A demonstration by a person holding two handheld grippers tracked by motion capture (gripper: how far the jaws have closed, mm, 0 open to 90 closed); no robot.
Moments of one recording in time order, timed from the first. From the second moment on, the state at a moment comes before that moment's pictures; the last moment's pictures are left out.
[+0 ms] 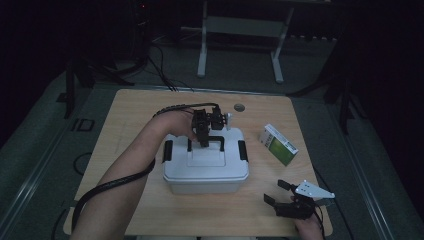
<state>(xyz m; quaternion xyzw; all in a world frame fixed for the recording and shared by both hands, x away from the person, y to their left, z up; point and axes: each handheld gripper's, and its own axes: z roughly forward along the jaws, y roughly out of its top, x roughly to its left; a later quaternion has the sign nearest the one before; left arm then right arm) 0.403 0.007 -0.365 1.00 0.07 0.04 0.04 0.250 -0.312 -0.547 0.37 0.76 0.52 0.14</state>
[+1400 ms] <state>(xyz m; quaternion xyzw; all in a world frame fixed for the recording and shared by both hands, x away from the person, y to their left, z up) 0.378 0.069 -0.313 0.99 0.09 0.05 0.11 0.250 -0.311 -0.548 0.38 0.76 0.51 0.14</state>
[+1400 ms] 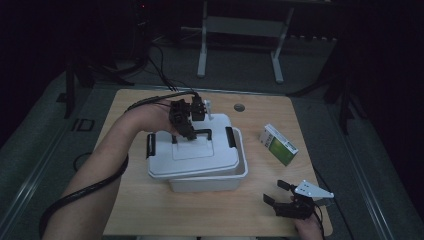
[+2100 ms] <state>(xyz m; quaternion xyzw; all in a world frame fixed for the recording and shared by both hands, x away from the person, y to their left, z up) 0.355 0.175 -0.320 0.98 0.17 0.06 0.12 0.251 -0.308 -0.549 0.38 0.76 0.51 0.14</state>
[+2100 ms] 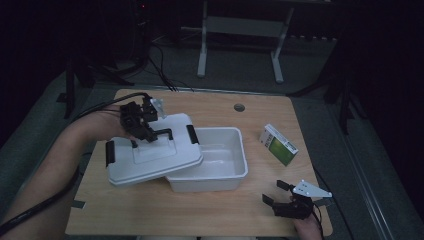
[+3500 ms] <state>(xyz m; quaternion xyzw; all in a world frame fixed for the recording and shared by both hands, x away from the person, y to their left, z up) 0.346 0.300 -0.428 0.93 0.32 0.04 0.15 0.251 -0.305 -0.549 0.38 0.77 0.50 0.14</state>
